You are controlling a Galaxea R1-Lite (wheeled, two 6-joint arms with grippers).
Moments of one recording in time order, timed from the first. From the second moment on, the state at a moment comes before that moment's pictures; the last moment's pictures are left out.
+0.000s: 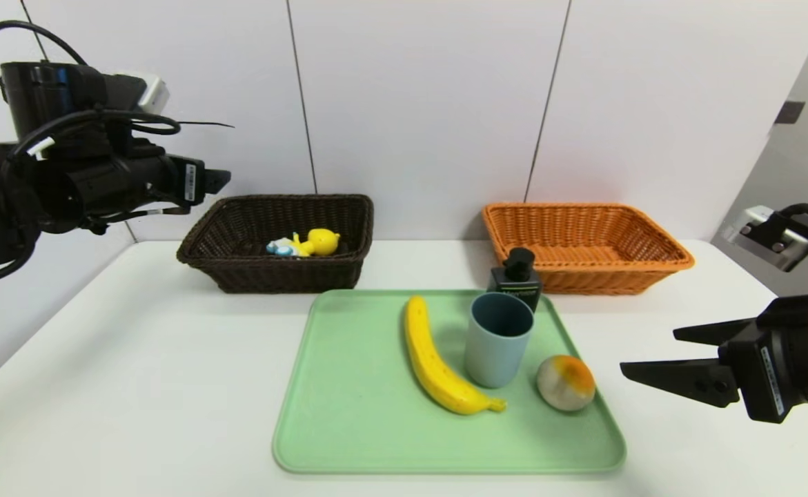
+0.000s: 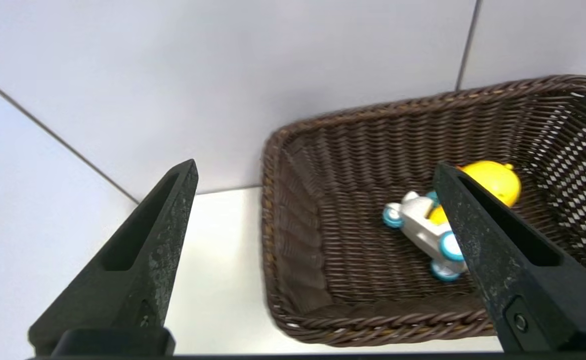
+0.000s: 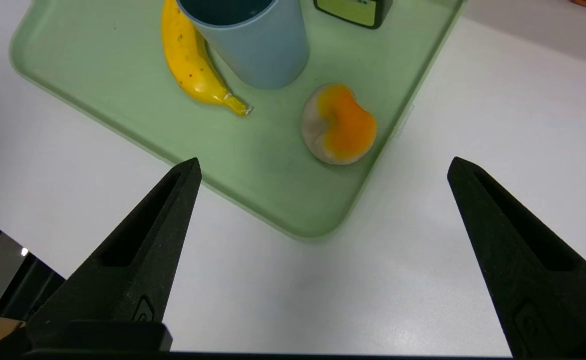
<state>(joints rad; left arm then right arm) -0.09 1.68 -1.21 -0.33 0.13 0.20 0.32 1.24 -0.87 0.31 0.24 -0.03</state>
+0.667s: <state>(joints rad) -0.05 1.53 -1.20 -0.22 0.13 0.31 0.32 1.20 -0.88 0.31 0.23 0.00</state>
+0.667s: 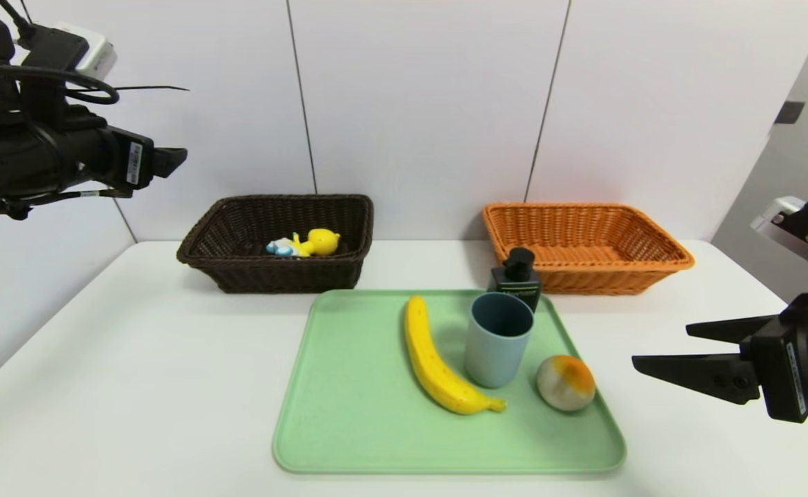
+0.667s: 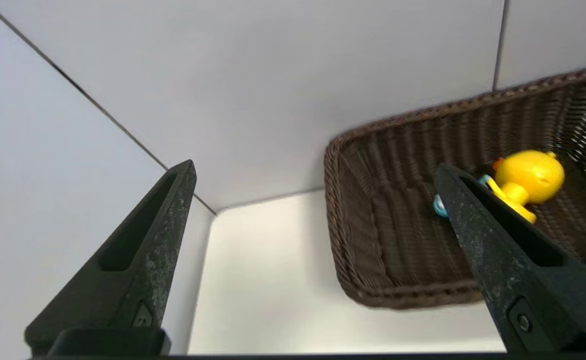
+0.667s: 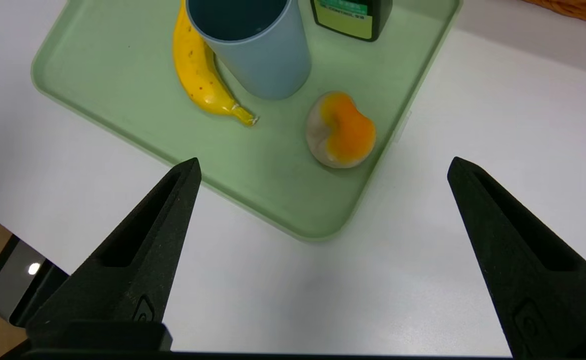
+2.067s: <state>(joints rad) -0.24 1.06 -1.09 0.64 -0.43 -0.13 0.48 1.62 -1.61 0.61 0.19 0.07</state>
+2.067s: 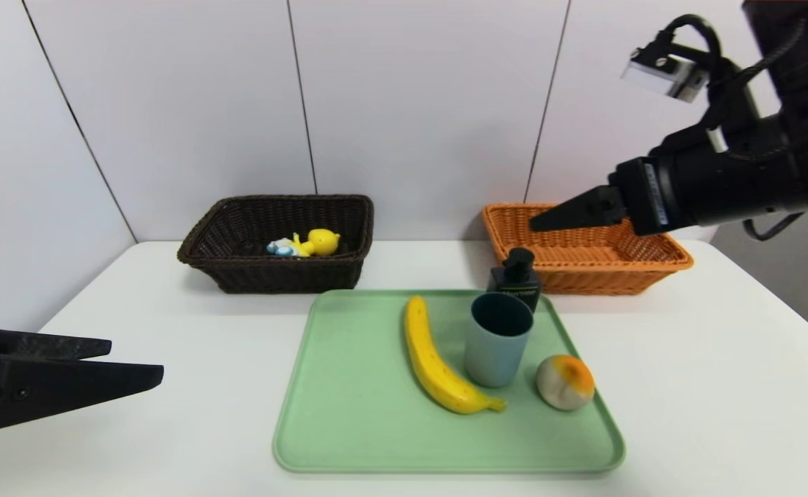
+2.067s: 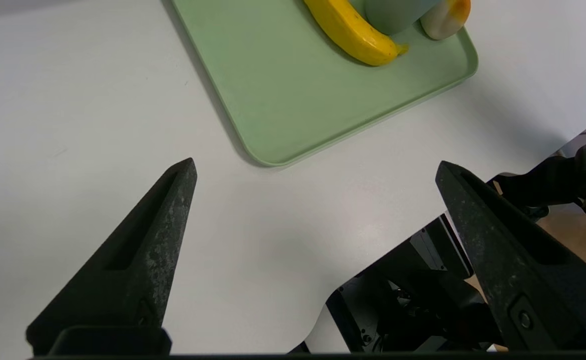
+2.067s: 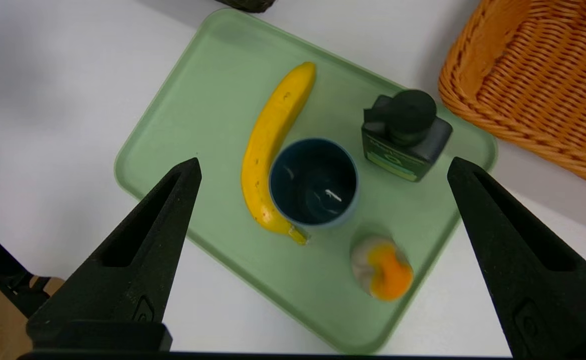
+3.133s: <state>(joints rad) -0.24 1.00 -1.05 0.63 -0.42 -0.13 0.77 2.05 -1.96 0.70 -0.01 0.11</state>
